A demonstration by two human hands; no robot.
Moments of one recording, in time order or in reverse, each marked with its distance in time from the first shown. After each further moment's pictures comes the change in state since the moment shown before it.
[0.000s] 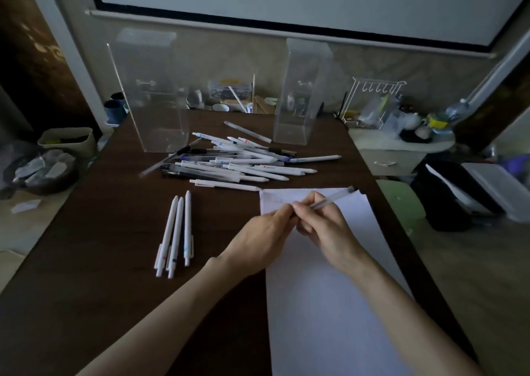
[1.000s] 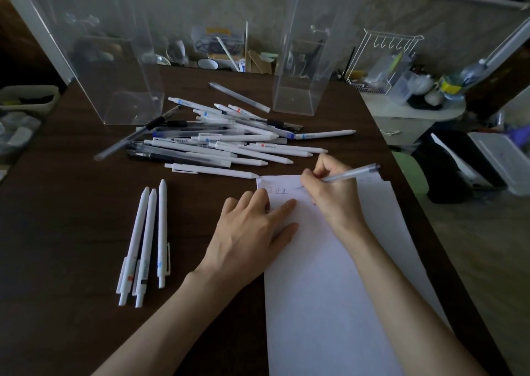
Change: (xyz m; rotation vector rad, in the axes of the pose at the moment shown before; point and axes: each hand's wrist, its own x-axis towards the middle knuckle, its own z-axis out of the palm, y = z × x) left_hand 0.006 -0.029 0.010 0.453 0.082 -0.074; right_hand 0.075 0.034 -0.017 -0.378 0.362 -0.121
